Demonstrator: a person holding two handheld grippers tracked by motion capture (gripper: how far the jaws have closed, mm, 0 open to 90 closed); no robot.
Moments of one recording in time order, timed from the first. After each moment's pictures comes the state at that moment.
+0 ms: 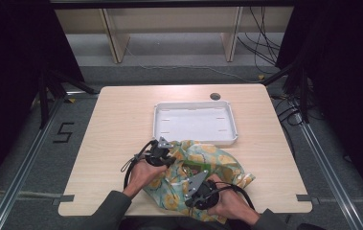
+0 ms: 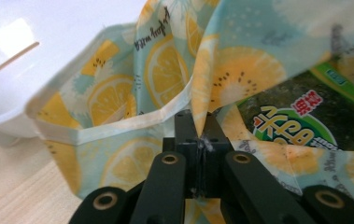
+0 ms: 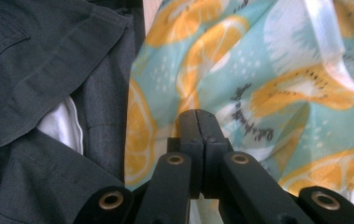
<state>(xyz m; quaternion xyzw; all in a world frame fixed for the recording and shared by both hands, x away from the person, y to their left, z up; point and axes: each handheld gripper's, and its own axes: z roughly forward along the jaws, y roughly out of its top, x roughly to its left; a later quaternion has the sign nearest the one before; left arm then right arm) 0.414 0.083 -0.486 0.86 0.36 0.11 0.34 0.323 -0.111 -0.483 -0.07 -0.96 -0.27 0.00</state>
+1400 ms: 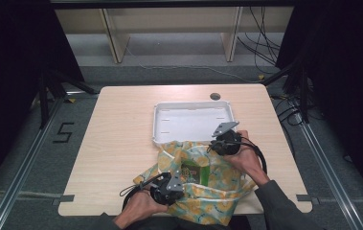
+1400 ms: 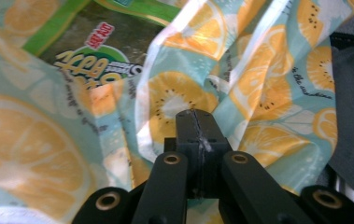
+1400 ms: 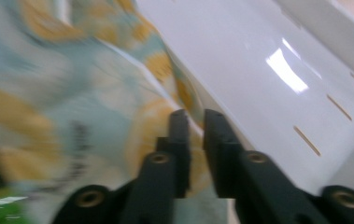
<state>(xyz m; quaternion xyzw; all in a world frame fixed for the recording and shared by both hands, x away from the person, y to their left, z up) 0.320 0.064 -0.481 0.94 0.16 0.08 0.30 0.432 -0.179 -0.431 -0.28 -0.89 -0.31 -0.17</state>
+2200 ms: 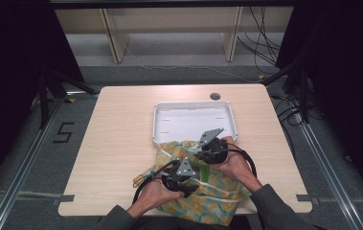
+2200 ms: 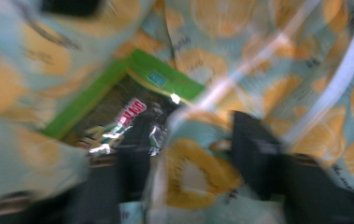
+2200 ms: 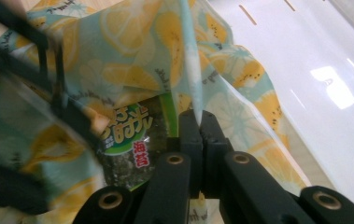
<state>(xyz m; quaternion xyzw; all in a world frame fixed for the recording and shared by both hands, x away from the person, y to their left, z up) 0.352 0.031 -0.481 0.92 0.19 0.06 0.33 0.411 -0.137 -0.433 -0.21 -0.92 -0.30 -0.13</state>
